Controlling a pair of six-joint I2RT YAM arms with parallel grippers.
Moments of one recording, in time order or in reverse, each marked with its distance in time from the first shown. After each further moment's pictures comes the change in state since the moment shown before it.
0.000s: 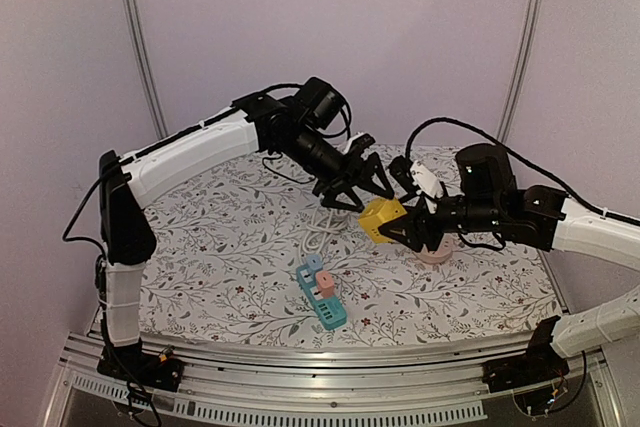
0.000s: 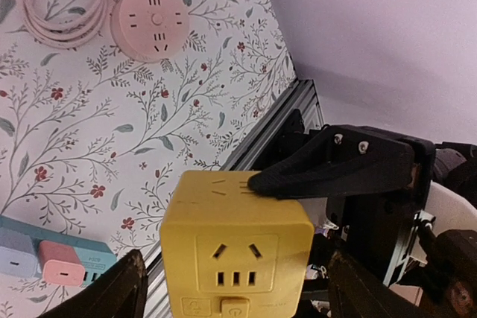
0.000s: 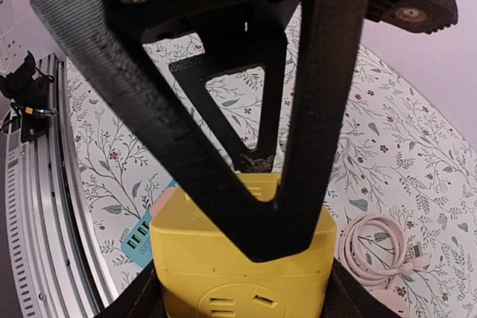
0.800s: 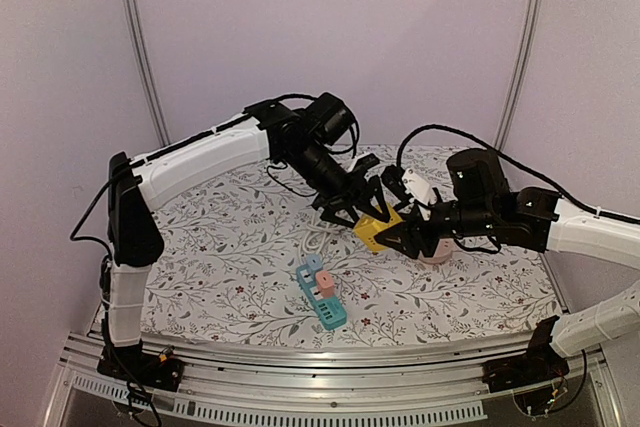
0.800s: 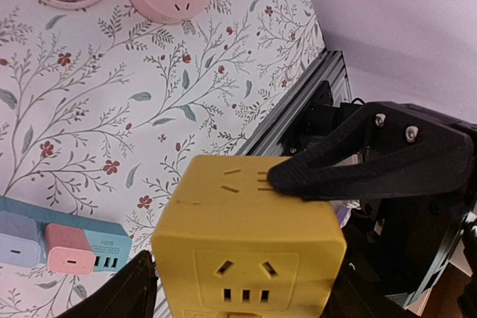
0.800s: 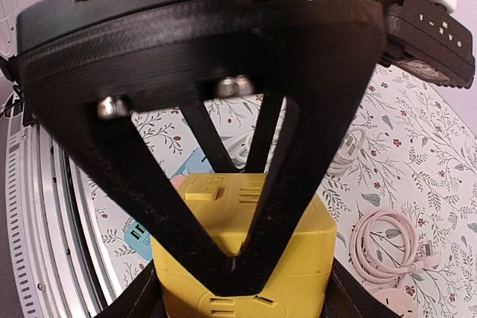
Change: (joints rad) left arm -0.029 0.043 0.019 -0.115 -0.019 0.084; right arm 0.026 0.037 0.000 -0.014 -0.002 -0.018
